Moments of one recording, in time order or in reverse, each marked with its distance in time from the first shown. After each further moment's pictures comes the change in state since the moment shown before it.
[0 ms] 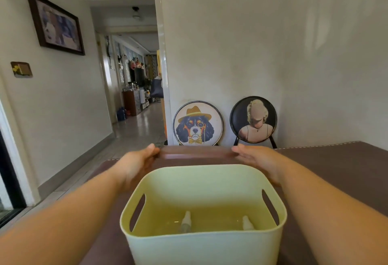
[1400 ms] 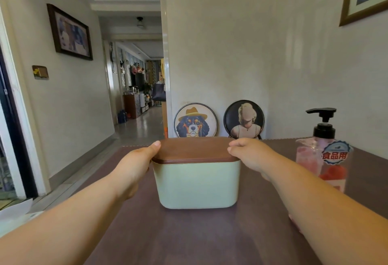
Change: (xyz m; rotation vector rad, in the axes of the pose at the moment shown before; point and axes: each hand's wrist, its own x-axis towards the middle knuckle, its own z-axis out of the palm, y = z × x) left_hand -0.204 -0.030 0.013 0.097 0.173 0.194; right_hand -0.205 0.001 0.056 -0.625 0.291 -0.217
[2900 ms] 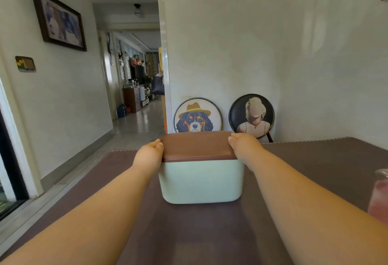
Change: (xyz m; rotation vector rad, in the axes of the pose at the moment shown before) left_hand 0.165 -0.008 0.050 0.462 0.163 0.002; right_hand 0.178 0.015 0.042 -0.533 0.003 0.060
